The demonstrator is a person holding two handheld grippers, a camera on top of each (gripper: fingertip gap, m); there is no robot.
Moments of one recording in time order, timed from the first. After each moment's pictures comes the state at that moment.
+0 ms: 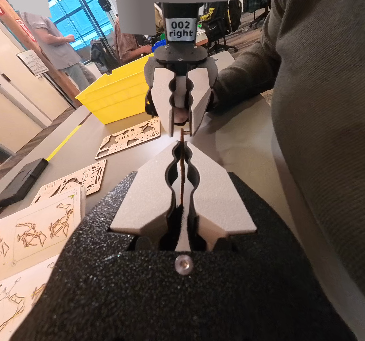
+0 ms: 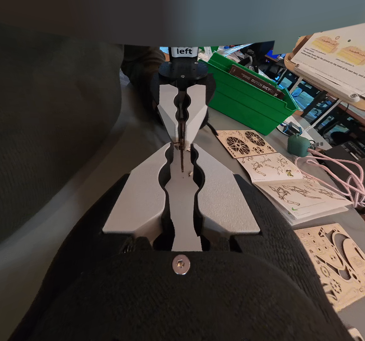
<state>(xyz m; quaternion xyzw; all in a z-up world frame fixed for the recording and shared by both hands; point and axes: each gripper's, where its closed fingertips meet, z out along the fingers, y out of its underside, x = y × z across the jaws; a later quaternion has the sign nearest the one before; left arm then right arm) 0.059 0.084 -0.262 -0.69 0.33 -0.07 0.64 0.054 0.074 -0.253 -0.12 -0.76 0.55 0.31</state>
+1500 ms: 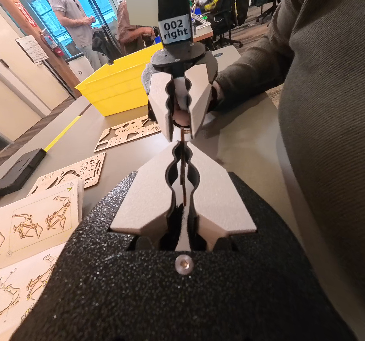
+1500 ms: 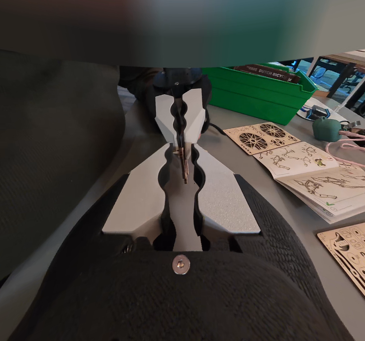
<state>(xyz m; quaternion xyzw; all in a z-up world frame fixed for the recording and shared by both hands) 0.057 0.087 -0.267 -0.71 0.31 -0.07 0.63 0.046 0.069 -0.254 -0.18 -0.74 0.60 0.23</state>
